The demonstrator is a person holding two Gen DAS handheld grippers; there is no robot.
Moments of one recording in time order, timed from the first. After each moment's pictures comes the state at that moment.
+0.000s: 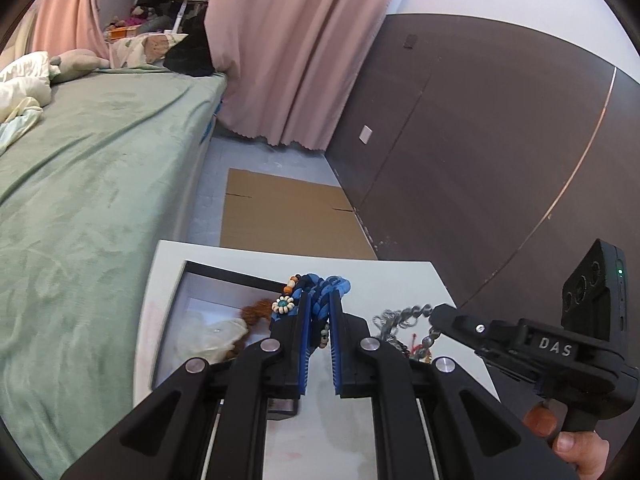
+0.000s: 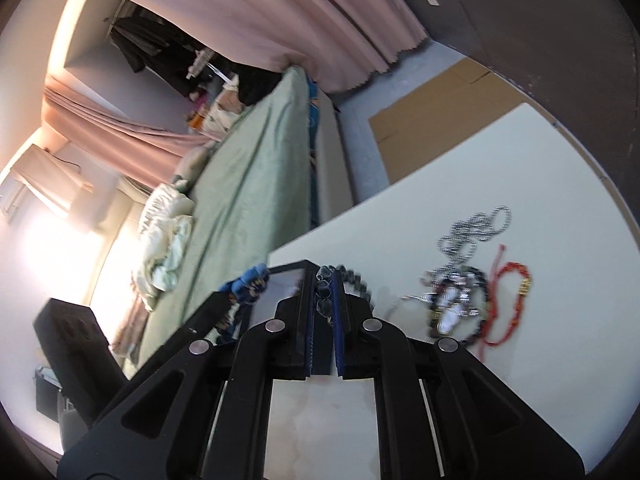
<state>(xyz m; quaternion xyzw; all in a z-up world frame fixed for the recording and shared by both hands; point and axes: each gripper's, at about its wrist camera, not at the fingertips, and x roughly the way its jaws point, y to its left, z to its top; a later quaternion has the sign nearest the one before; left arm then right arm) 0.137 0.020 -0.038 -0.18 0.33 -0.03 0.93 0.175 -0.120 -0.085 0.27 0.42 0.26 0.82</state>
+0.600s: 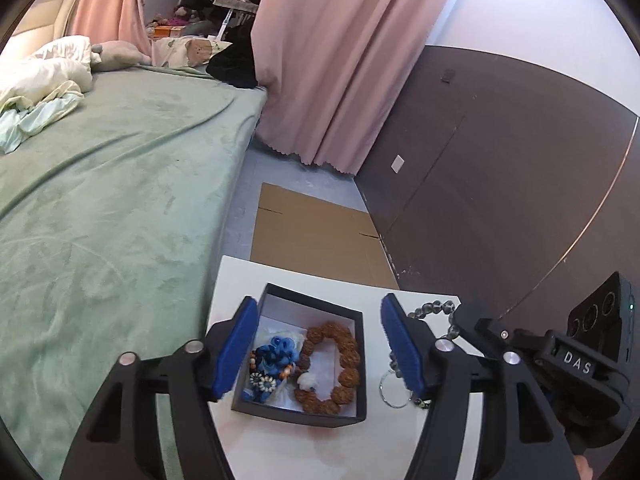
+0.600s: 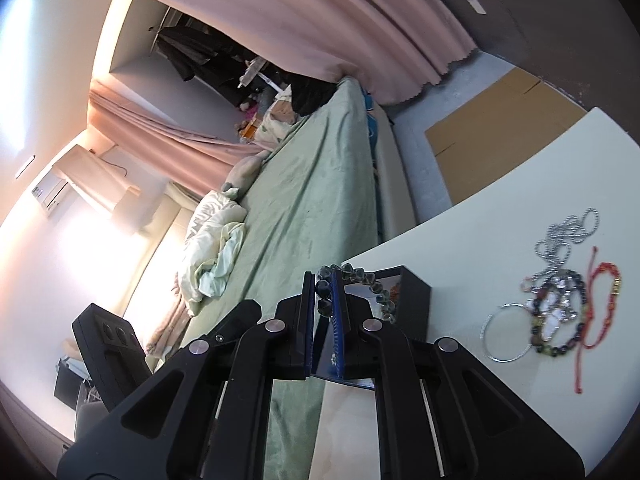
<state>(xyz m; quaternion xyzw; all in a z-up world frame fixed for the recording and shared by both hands) 0.110 0.080 -0.027 -0.22 0.30 0.03 0.93 0.169 -0.067 -0.070 0.30 0.37 0.34 0.81</state>
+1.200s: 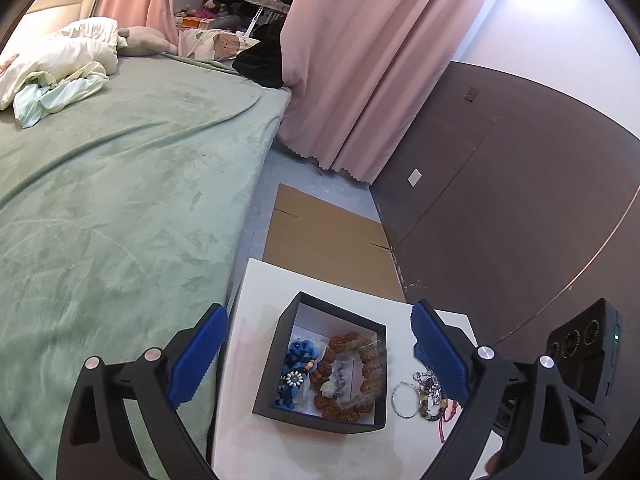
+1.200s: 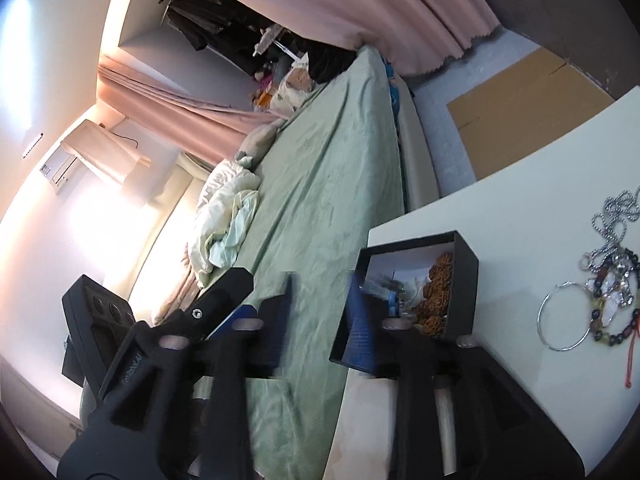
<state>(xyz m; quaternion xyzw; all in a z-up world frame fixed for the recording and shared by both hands) 0.106 0.106 -0.028 -0.26 0.29 0.05 0.92 0.173 -0.022 -0.088 0.28 0.40 0.37 0.79</state>
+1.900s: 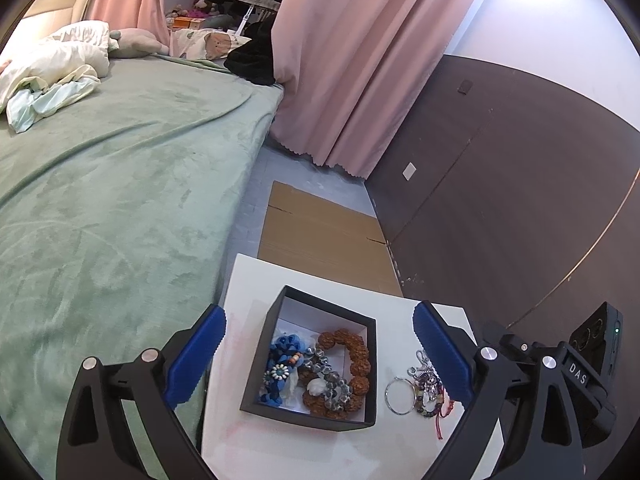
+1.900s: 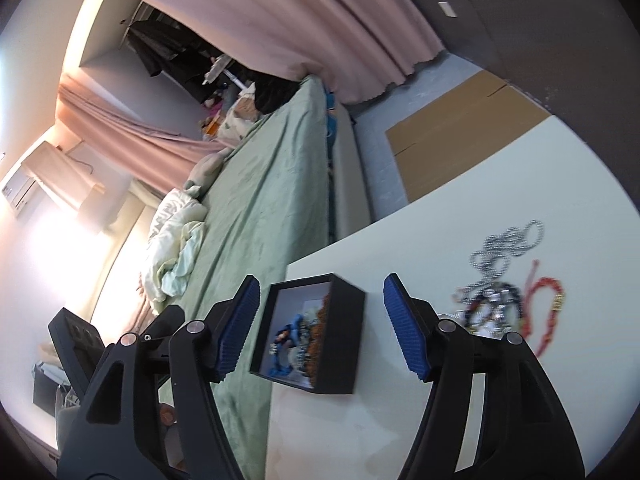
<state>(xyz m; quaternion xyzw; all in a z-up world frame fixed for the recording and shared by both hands) 0.113 0.093 -0.030 -0.25 0.30 0.04 0.92 0.180 -0.106 -0.083 0.27 0.40 0.27 0.83</state>
